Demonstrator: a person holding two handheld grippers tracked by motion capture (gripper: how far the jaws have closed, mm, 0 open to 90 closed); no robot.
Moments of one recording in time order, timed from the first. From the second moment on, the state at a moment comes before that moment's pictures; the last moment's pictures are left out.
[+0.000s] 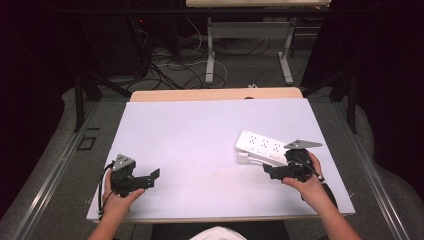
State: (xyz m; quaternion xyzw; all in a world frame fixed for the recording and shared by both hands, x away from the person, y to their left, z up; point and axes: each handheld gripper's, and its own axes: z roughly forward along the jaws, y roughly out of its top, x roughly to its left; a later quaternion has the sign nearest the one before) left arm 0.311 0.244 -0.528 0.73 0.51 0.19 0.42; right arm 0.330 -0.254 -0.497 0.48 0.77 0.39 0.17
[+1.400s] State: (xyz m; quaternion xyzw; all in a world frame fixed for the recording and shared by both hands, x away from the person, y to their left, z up) left arm 0.312 0.244 -0.528 0.73 0.51 0.19 0.41; right arm 0.325 -0.312 -0.535 0.55 0.69 0.40 0.24
